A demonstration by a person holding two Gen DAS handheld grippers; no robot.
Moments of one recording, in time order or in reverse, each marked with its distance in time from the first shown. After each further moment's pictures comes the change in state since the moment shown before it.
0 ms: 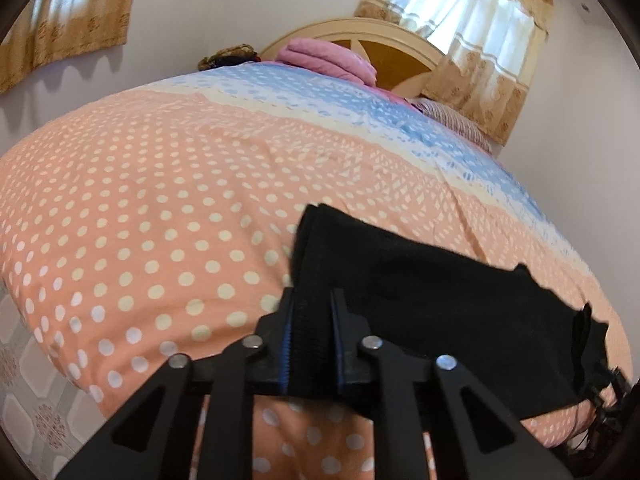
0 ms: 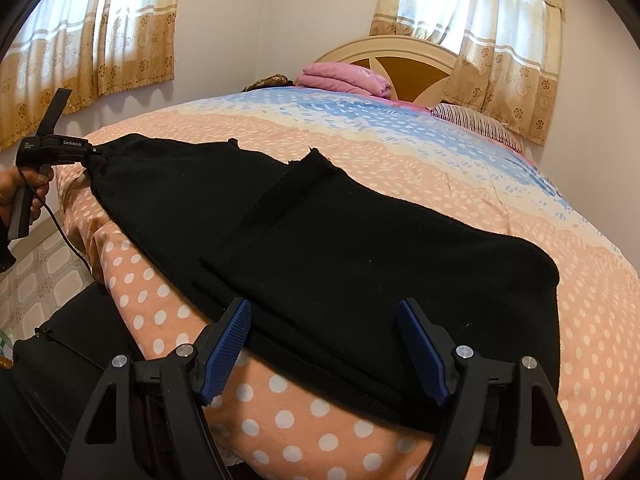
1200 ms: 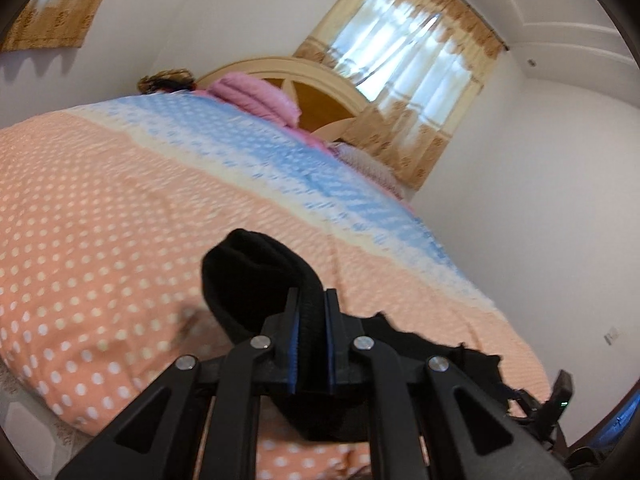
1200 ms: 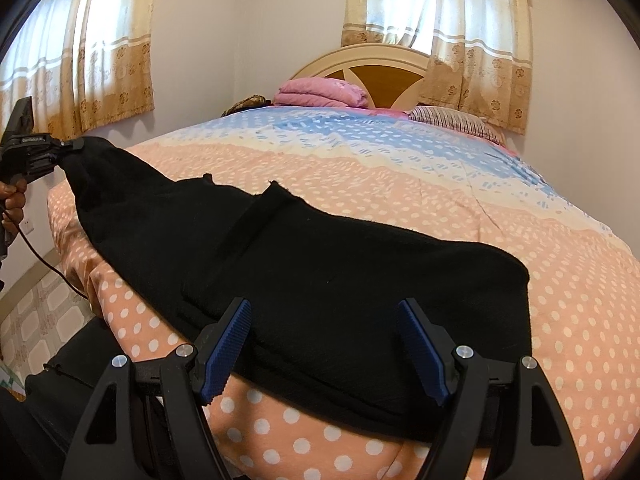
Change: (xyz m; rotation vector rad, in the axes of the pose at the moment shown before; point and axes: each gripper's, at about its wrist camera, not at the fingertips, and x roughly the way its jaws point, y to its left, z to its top) left arm -0.055 -0.052 0.025 -0.030 -0.124 -0.358; right arm -0.015 -0.026 0.006 0.113 -0.056 -0.019
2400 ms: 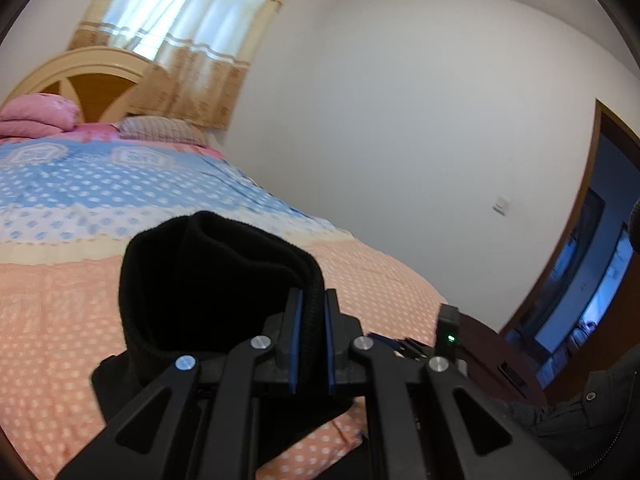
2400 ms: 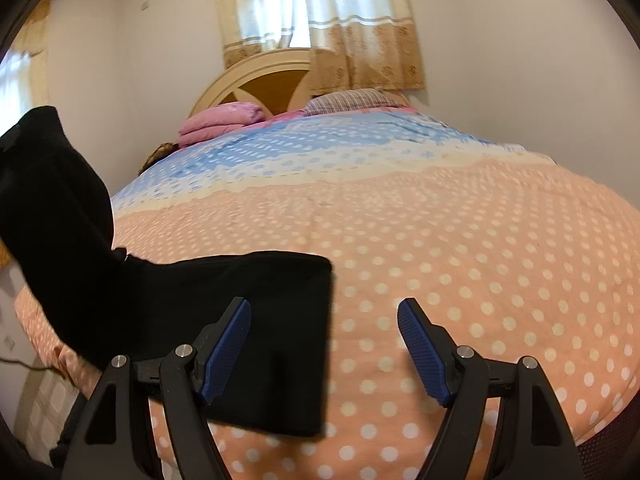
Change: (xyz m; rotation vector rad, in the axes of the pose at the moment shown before) left arm 0.081 -0.274 -0.029 0.416 0.266 -0.535; right arm -0.042 -0.129 -0.013 0.376 -0.014 -0.184
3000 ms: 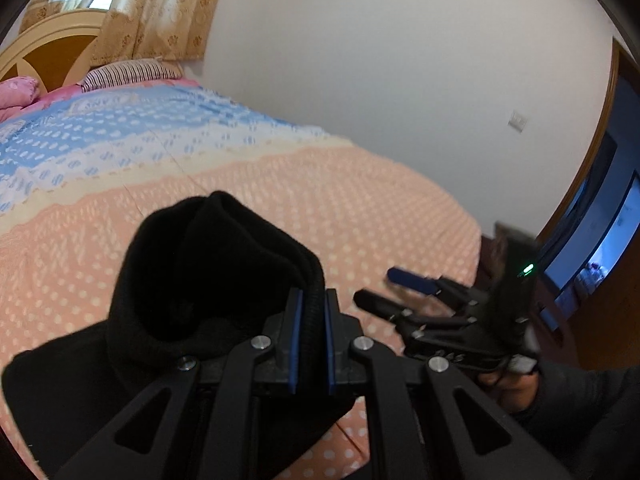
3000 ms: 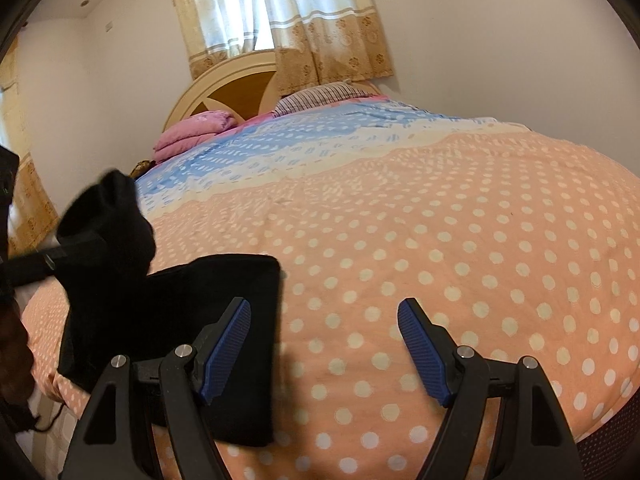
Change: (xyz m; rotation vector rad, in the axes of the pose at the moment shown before) left arm 0.128 -0.017 -0.046 0.083 0.287 0.038; right arm 0.007 -0.031 -0.006 0.107 0.006 -0.043
